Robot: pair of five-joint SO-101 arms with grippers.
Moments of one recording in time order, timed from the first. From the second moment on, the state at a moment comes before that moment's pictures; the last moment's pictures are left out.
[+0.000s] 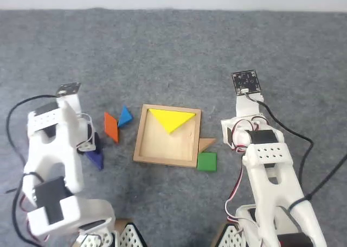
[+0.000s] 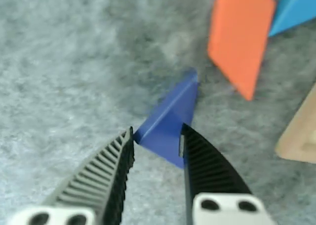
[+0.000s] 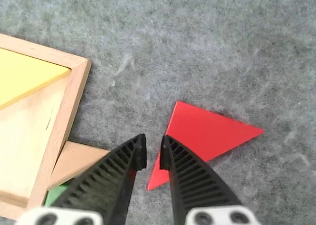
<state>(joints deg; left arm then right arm) -28.5 -2.2 37.2 72.7 -8.0 -9.4 -32.1 57.5 41.2 4.1</state>
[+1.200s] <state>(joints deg) -11.8 -2.2 37.2 73.0 1.5 -9.4 -32.1 57.5 41.2 5.0</state>
